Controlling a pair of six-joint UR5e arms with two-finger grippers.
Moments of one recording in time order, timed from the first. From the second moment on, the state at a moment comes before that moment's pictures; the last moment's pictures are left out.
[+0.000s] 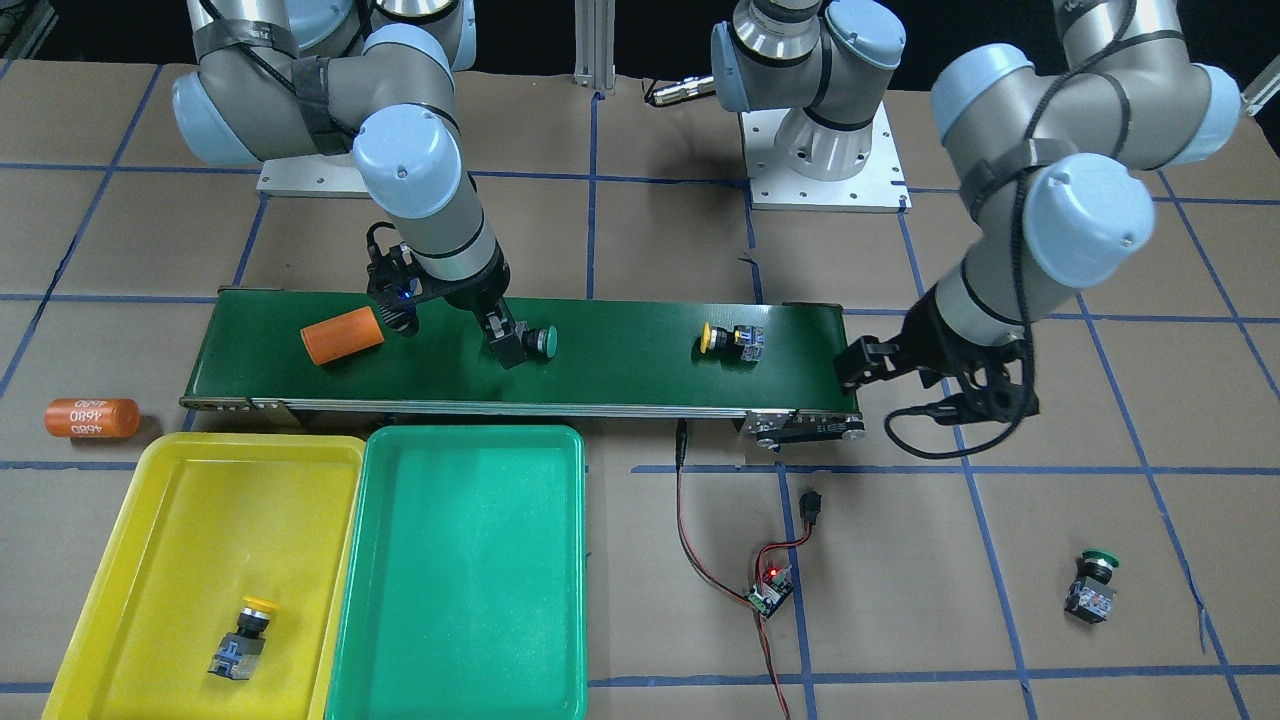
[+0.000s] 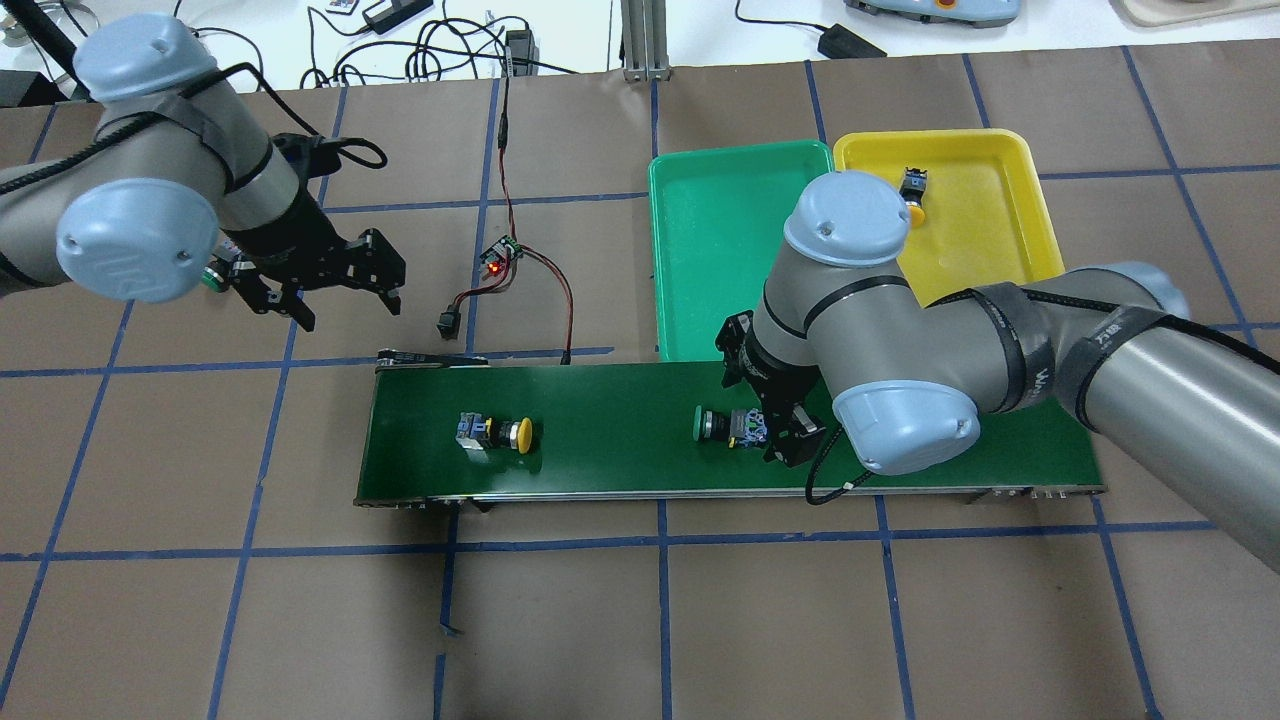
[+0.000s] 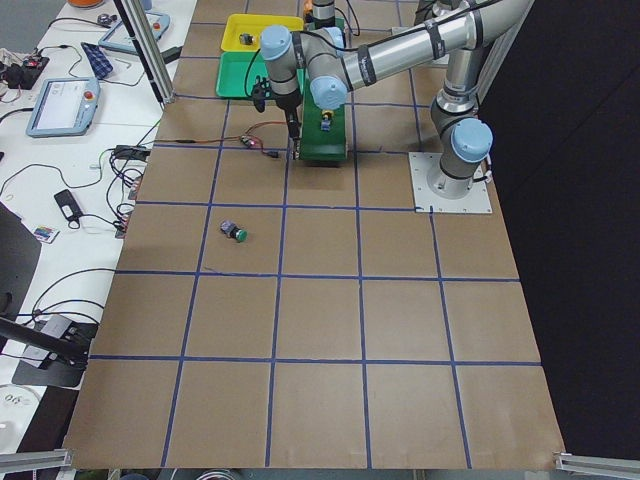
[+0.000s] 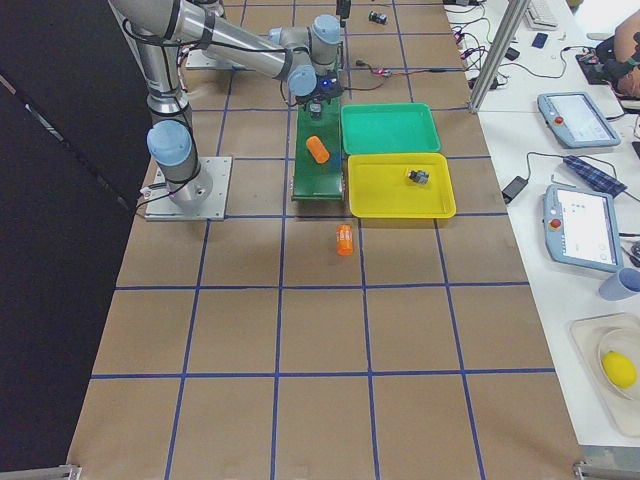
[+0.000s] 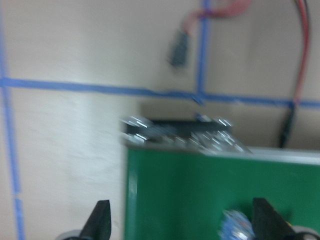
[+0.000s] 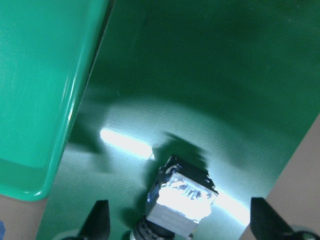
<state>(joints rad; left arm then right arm) -1.36 -1.77 -1.73 -1.32 1.52 0.05 1.79 -1.42 2.02 -2.11 -1.42 1.39</state>
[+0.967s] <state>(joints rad) -1.12 -2.30 -1.23 -1.25 1.53 0.53 1.78 -1.37 2.01 -2.13 -1.42 1.28</state>
